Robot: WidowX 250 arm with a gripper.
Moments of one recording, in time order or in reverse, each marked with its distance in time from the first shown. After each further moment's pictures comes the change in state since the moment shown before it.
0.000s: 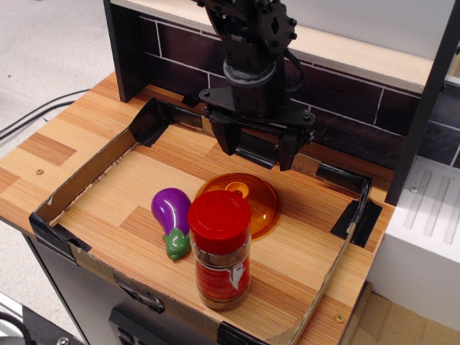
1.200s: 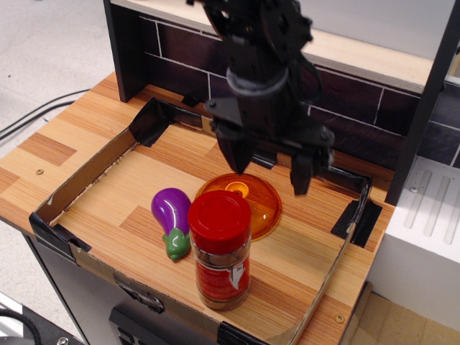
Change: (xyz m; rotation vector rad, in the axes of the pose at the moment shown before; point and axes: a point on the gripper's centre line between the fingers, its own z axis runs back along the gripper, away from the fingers) arm -0.043 -0.036 0.034 -0.063 0.021 -0.103
